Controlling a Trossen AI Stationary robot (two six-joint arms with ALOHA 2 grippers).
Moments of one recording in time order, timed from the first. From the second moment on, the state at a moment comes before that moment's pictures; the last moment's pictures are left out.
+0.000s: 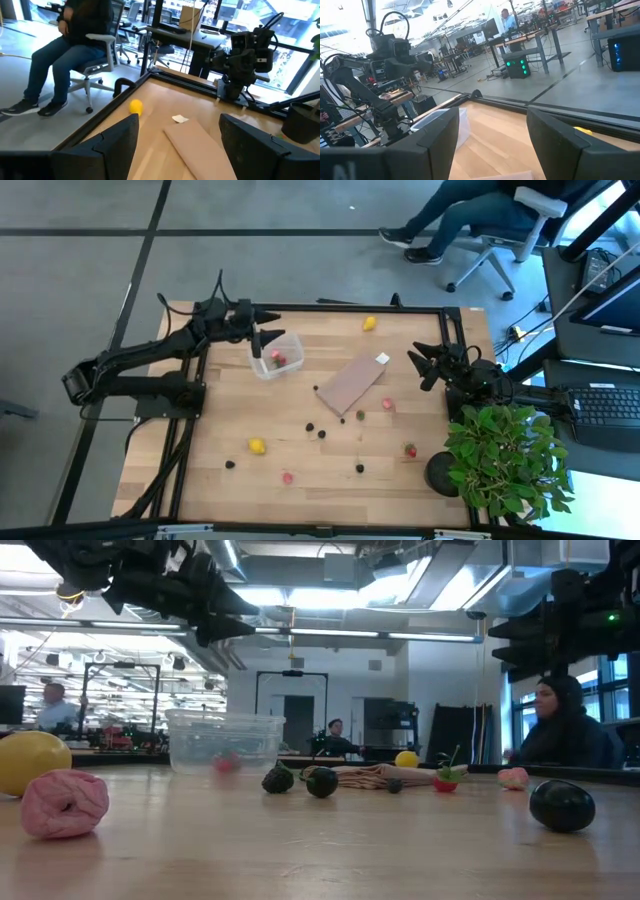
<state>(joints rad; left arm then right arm) 0.65 0.98 0.54 0.31 0.35 -0.16 -0.14 0.00 0.01 0.11 0.45 0.33</state>
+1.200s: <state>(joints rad) 0.42 1.21 0.95 0.08 0.04 0.06 -0.14 0.00 0.01 0.10 0.45 0.09</state>
